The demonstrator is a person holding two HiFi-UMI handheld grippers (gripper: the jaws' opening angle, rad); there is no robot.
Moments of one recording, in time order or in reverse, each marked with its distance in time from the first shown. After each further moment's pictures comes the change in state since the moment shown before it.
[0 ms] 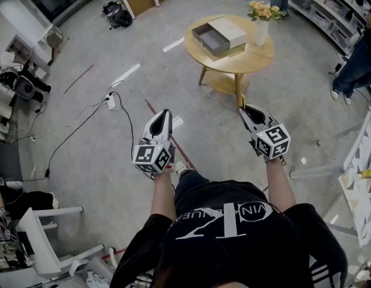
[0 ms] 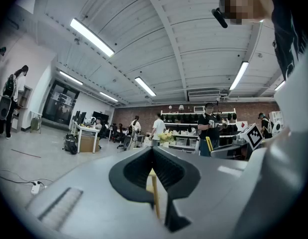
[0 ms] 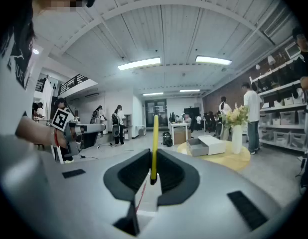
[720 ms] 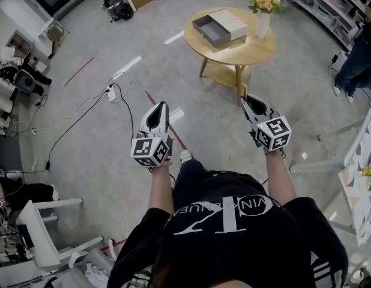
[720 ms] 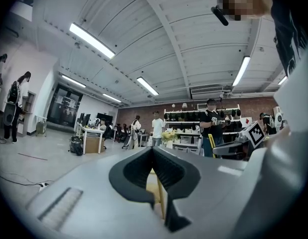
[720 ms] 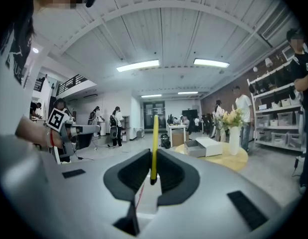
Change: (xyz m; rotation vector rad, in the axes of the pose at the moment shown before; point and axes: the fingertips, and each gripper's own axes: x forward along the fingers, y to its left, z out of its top) left arm -0.011 0.001 0.000 0.027 0.009 0.055; right arm -0.004 -0.006 0.002 -0.003 -0.029 -0.023
